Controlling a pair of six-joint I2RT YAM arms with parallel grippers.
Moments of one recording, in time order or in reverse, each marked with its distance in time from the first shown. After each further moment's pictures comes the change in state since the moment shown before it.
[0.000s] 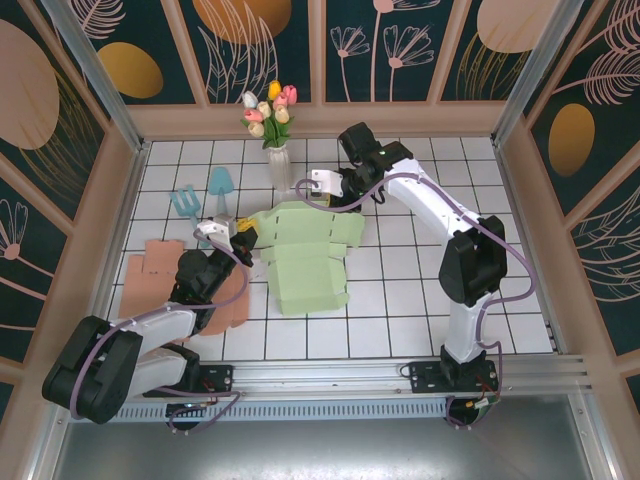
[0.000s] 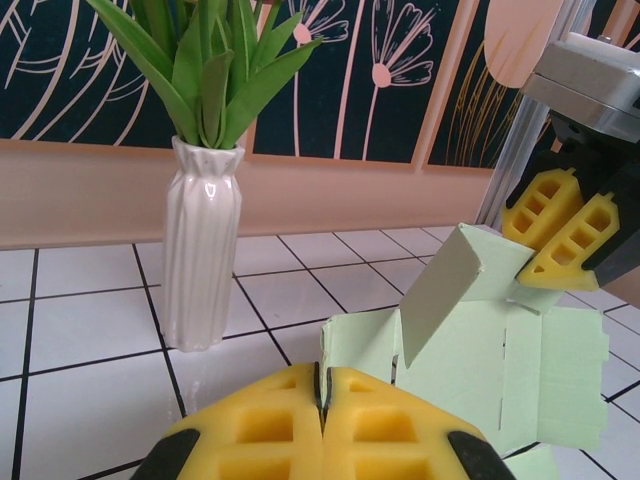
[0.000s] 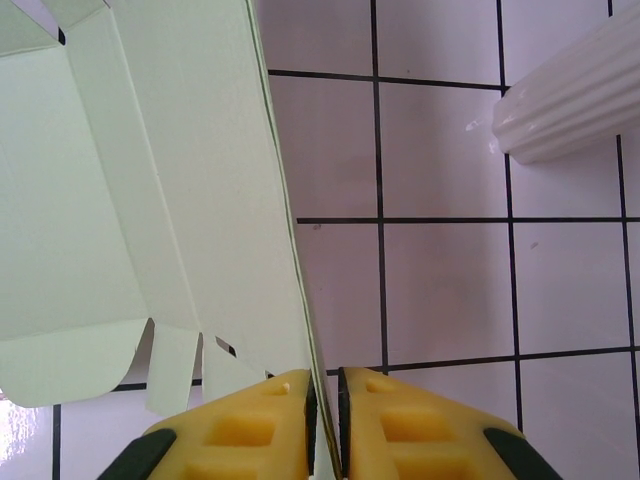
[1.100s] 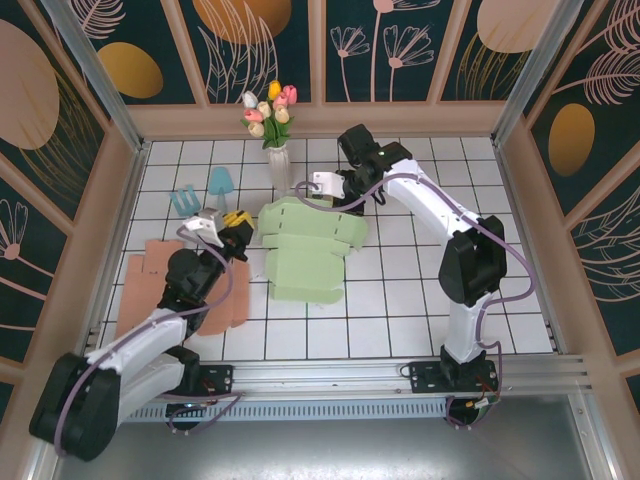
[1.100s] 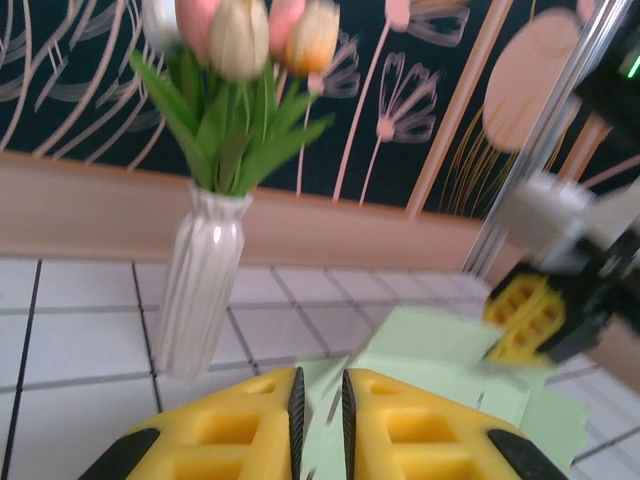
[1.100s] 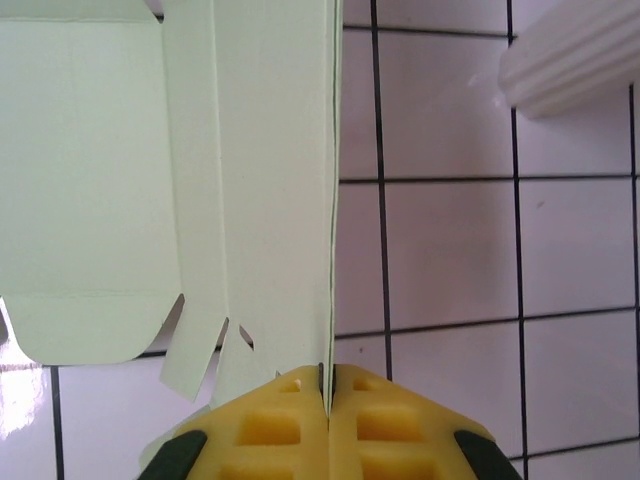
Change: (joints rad) left arm -0.001 -0.240 0.055 -0.224 -0.050 -0.145; right arm 0.002 0.000 -0.001 -0.035 0.087 0.025
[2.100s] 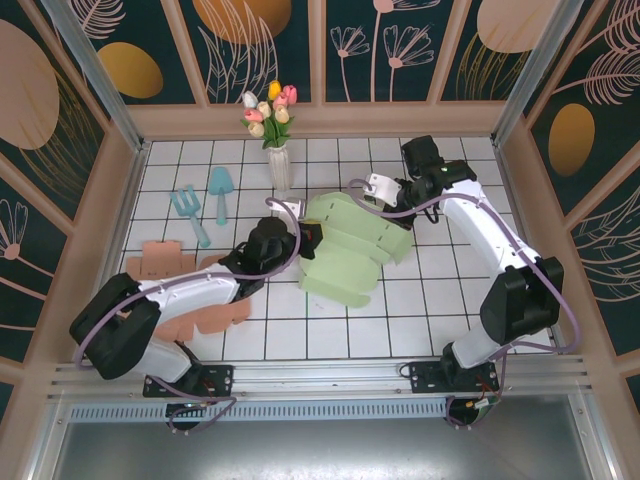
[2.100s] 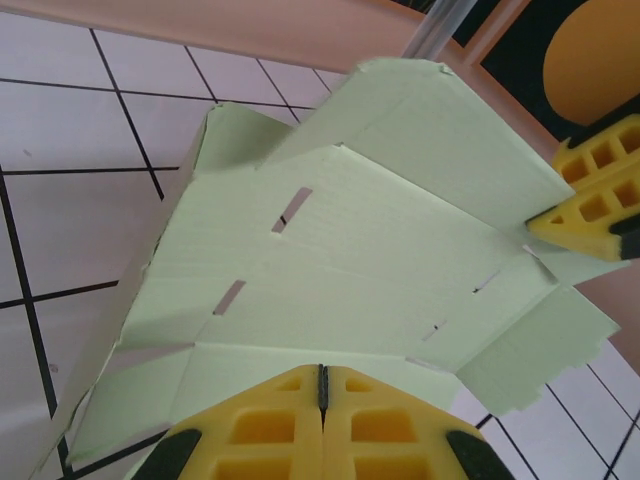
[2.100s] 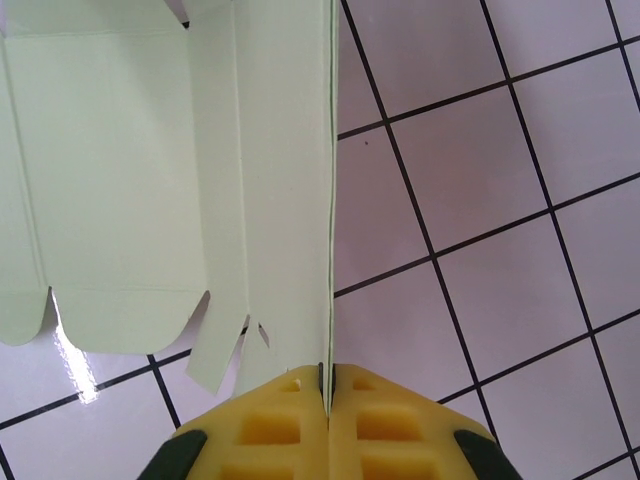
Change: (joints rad) left arm -0.393 0.509 0.450 -0.369 -0.124 -0.178; right arm -0.222 -0.346 -0.354 0.017 -0.017 0.077
